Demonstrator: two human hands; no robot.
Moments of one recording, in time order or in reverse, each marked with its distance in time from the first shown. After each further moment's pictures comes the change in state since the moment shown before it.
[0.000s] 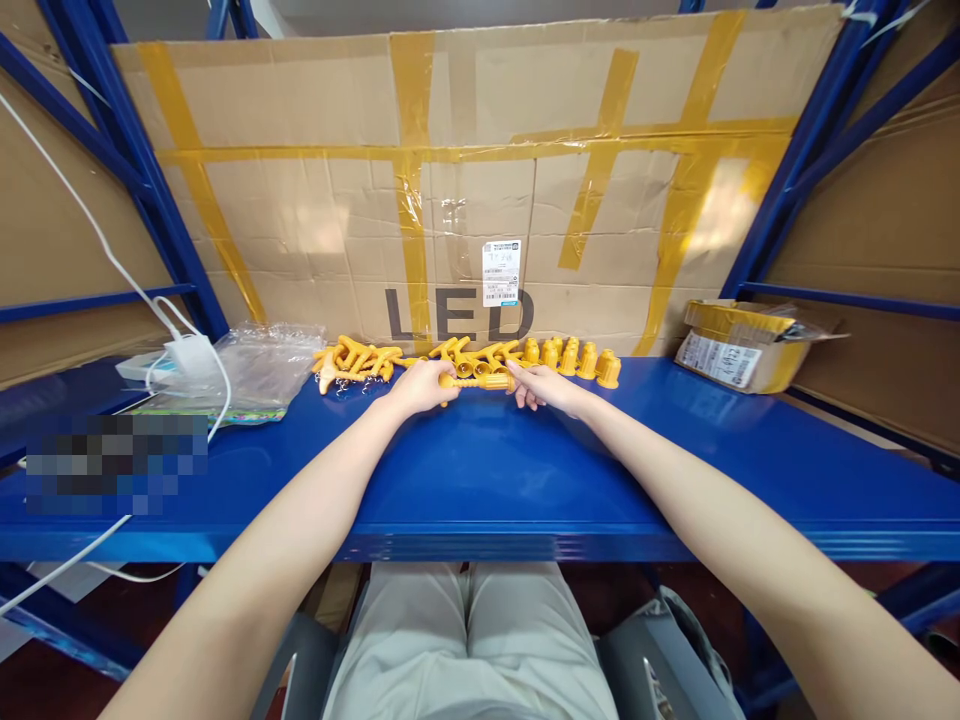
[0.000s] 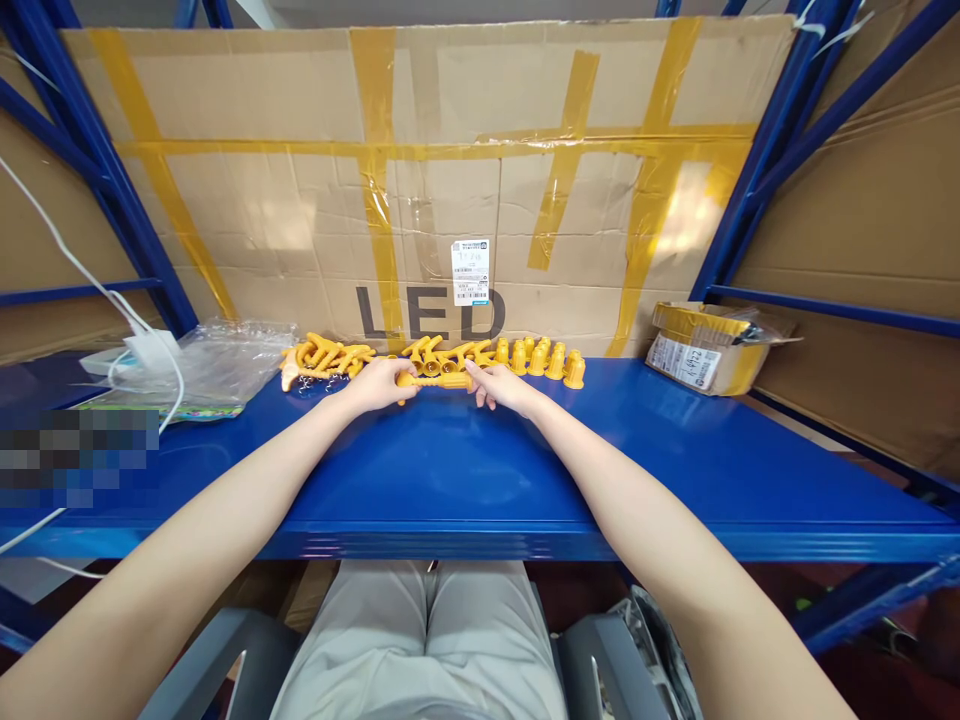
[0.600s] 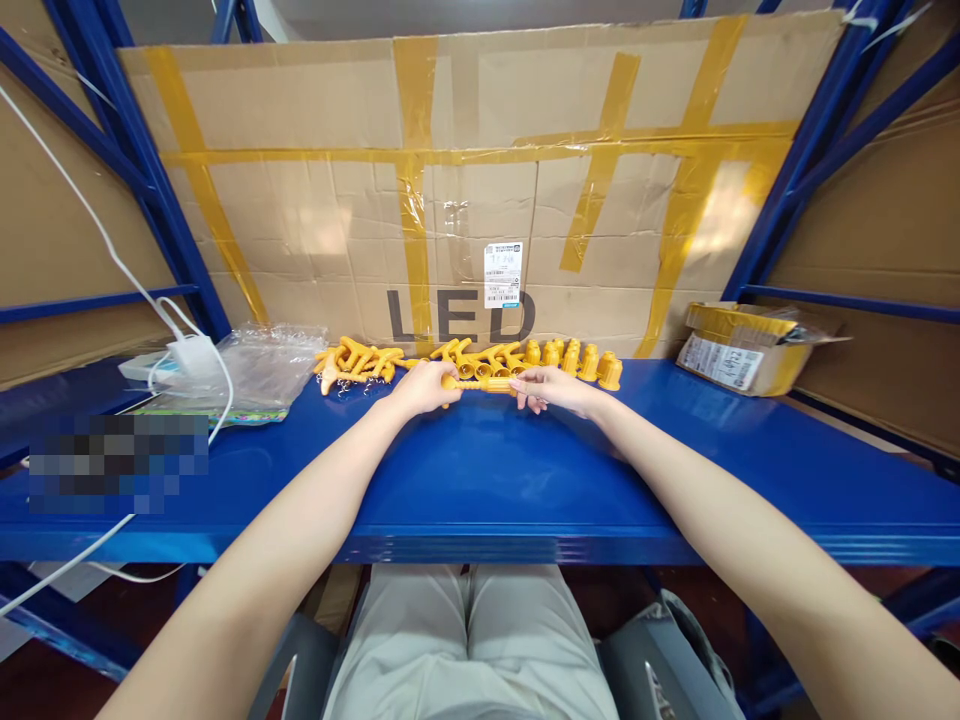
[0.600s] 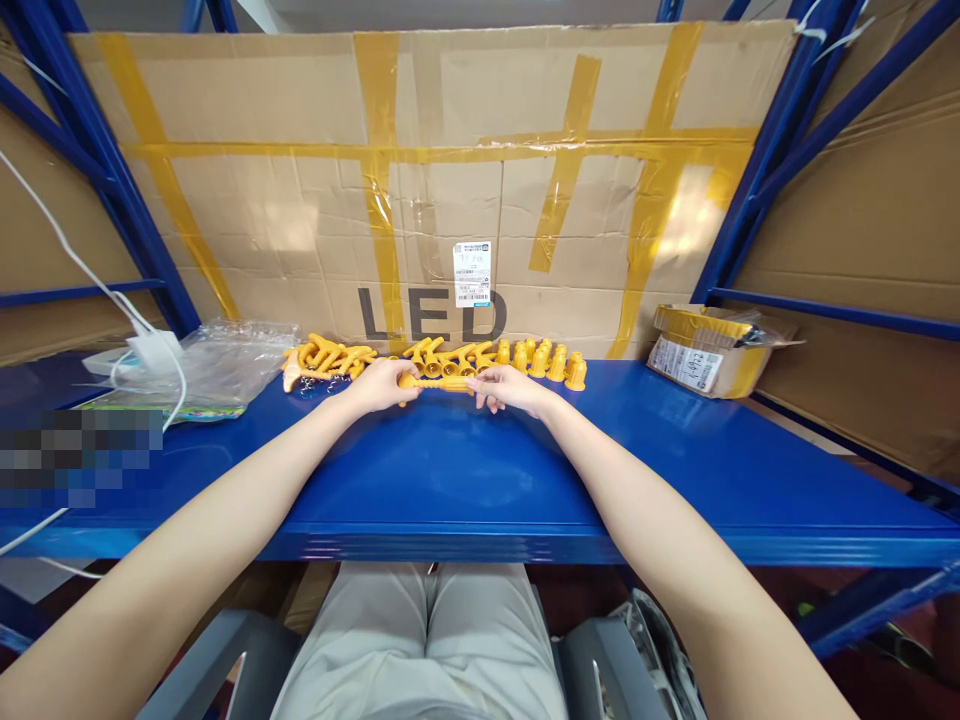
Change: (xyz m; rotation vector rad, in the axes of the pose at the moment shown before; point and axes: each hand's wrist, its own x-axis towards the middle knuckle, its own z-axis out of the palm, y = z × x) left_hand -0.001 0.004 -0.003 0.006 0.002 -0.012; right_hand -0.009 0.000 -0.010 0.083 -0.137 -0.099
